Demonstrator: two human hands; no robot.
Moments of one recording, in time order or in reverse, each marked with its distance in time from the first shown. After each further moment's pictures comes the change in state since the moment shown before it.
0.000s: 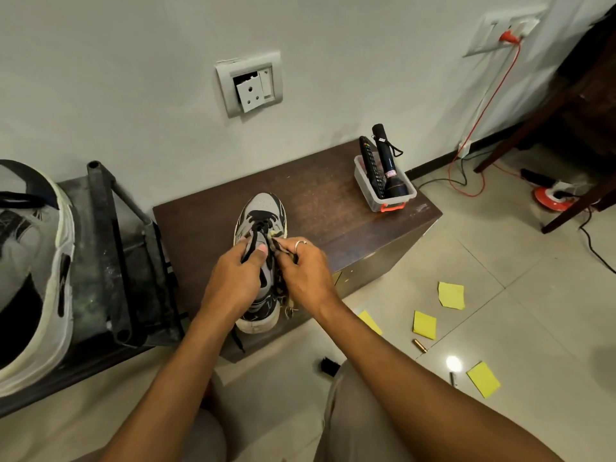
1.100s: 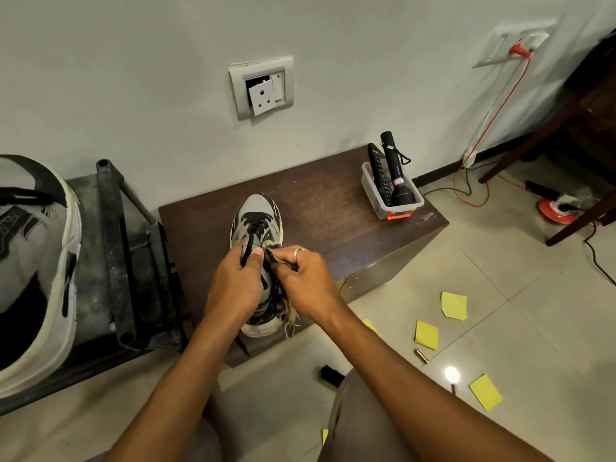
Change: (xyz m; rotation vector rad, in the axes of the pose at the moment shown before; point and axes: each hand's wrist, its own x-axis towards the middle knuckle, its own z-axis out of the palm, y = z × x) left_hand -0.008 0.007 -0.003 -0.024 0.104 -0.034; right_hand -0.005 -0.010 0.000 0.080 -0.146 -0.008
